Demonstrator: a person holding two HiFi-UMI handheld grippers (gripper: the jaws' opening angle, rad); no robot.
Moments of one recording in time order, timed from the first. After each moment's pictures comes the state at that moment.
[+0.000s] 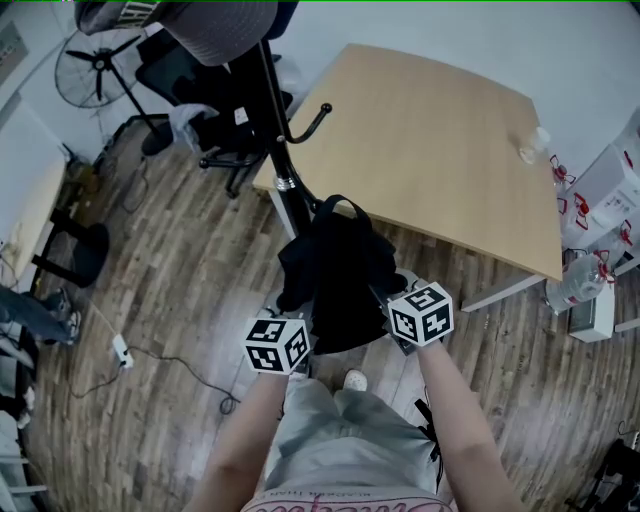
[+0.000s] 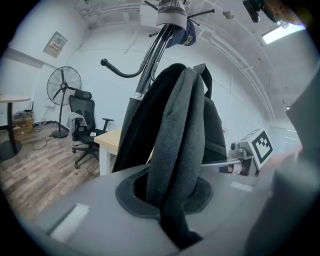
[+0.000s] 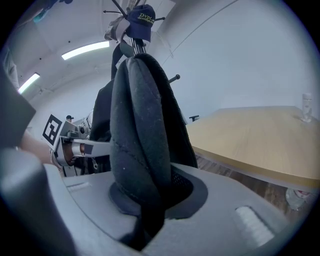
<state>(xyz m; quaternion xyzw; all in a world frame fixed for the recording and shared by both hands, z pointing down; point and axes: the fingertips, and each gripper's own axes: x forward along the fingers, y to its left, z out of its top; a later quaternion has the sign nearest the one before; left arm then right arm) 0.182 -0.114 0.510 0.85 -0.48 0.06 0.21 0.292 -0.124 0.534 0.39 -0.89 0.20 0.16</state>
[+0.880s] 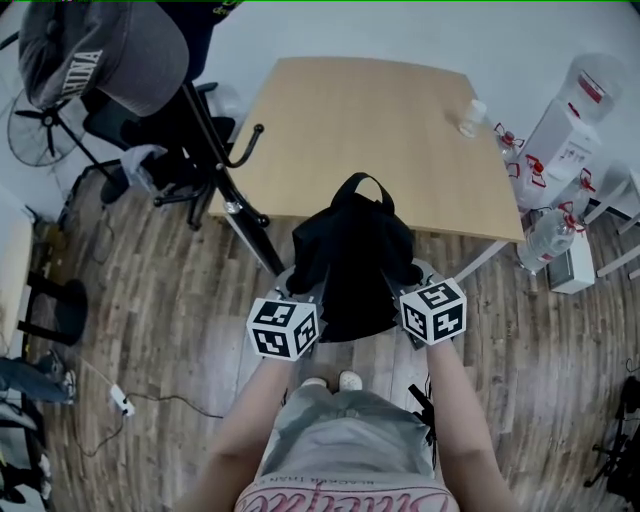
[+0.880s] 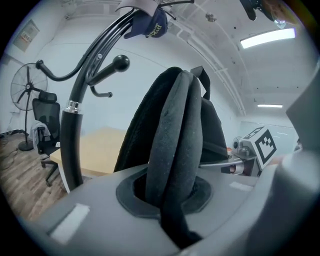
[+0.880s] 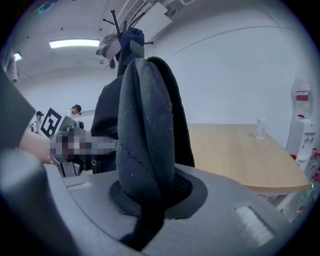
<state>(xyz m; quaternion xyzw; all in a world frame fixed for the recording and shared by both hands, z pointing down) 0.288 -0.123 0.454 0.92 -0.35 0.06 0.15 0.397 -0.098 0.475 0.54 -0.82 0.16 0.14</state>
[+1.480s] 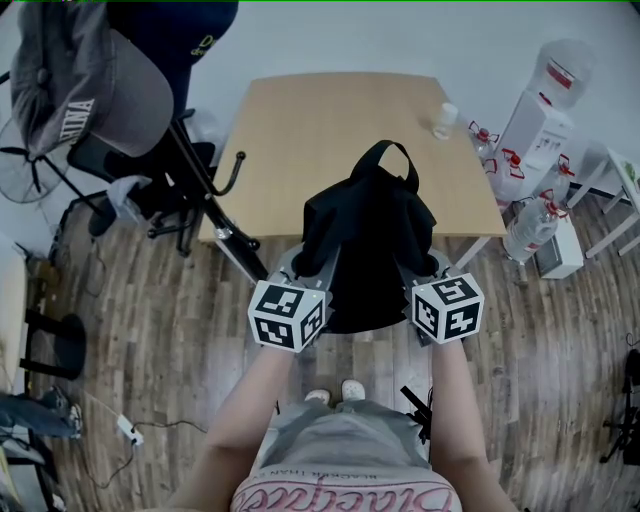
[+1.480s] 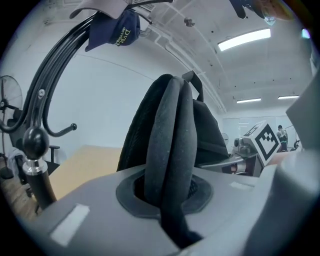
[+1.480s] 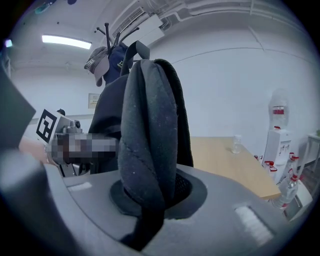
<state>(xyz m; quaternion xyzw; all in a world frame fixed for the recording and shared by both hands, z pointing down) 0.337 -0.133 0.363 0.96 -0.27 0.04 0.07 0.440 -0.091 0.393 0.63 -0.76 0.12 0.10</state>
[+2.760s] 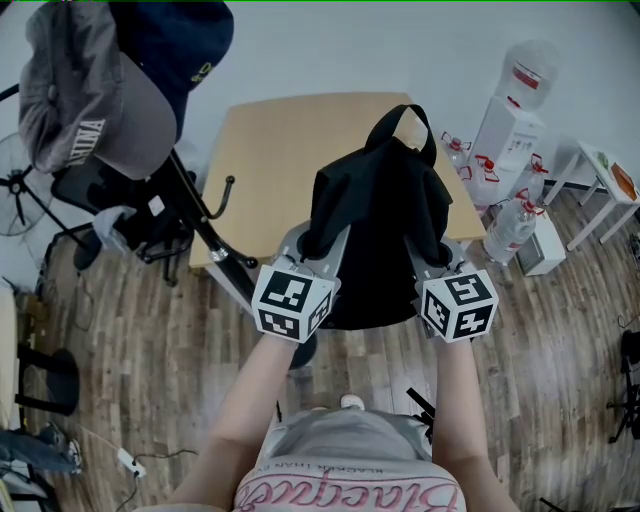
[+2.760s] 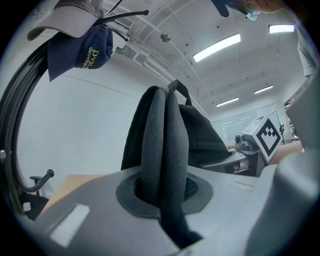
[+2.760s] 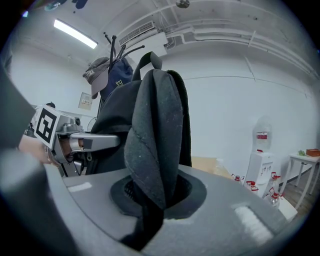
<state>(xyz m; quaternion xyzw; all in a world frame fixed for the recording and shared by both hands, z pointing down) 0.368 -0.129 0.281 0.98 -0.20 -0.02 -0.05 0.465 -0.076 0.314 0.70 -0.71 0.03 0.08</state>
